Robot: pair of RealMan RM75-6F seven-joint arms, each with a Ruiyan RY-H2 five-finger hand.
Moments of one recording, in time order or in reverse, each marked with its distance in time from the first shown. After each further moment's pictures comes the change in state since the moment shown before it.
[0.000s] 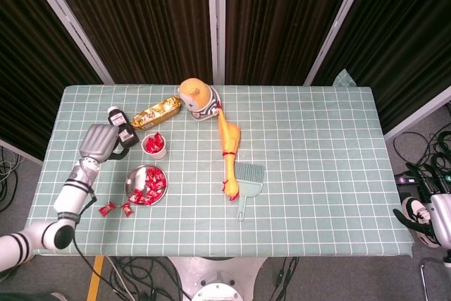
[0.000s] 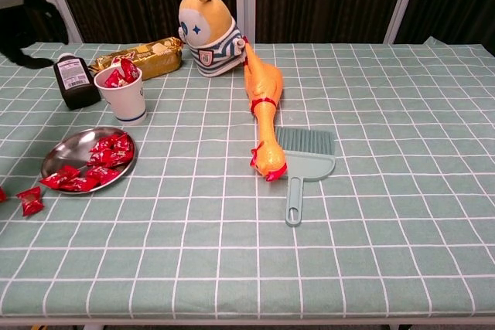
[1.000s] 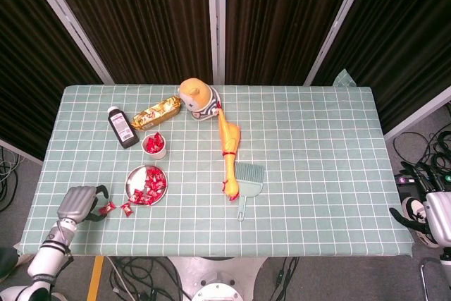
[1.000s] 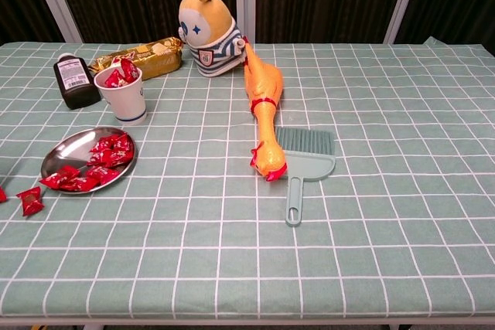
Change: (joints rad) left arm 0.282 -0.043 0.195 -0.042 0.105 0.079 -0.028; right arm 0.014 0.000 0.001 -0.011 -0.002 -0.012 -0.014
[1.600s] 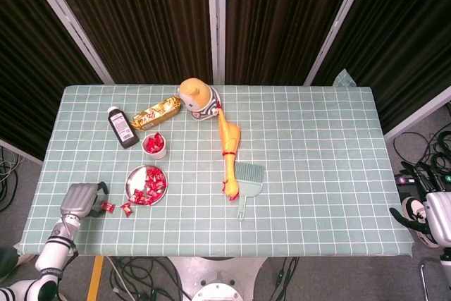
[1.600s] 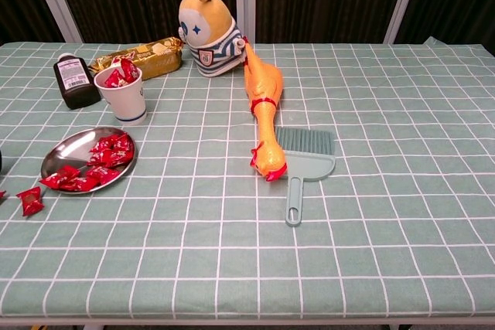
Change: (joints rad) left arm 0.005 -0.078 -0.042 0.117 -0.022 -0.022 0.072; right arm -0.002 0.005 -0.001 -0.010 0.003 0.004 -0.008
